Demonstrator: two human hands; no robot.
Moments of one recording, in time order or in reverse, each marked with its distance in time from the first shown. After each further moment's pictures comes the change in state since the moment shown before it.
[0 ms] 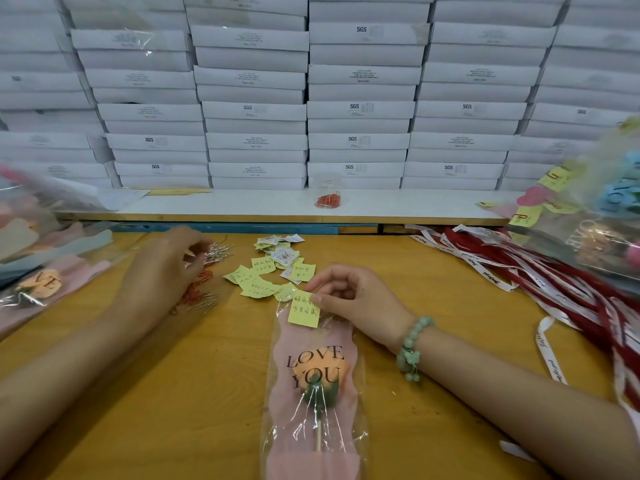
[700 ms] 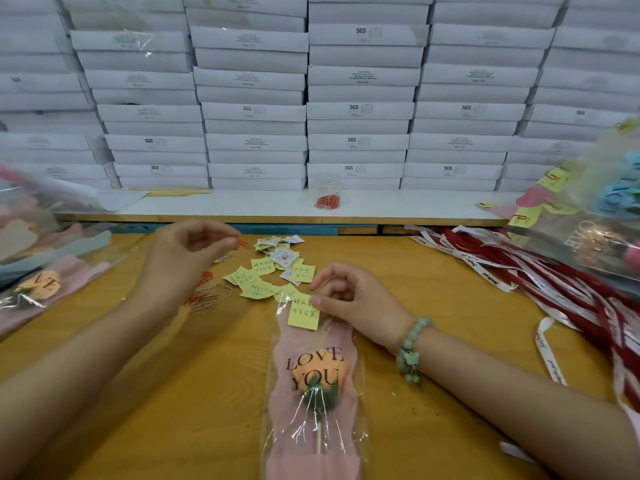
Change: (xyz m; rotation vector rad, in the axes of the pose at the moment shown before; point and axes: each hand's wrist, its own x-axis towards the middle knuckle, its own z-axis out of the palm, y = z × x) left_hand 0.006 0.040 -0.006 -0.744 0.027 -0.364; right_hand -0.002 -0.004 0.000 -0.018 0.008 0.008
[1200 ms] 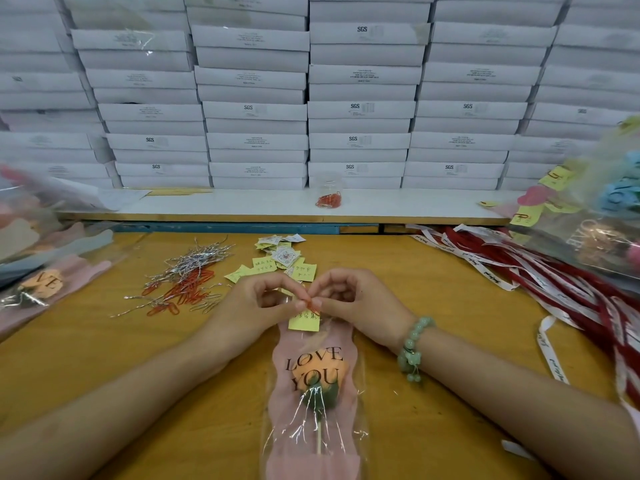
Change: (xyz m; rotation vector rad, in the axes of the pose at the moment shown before) left_hand -0.045 -0.002 0.052 -0.096 -0.448 -0.131; right_hand -0.001 -0.001 0.001 -0.047 -0.029 -0.023
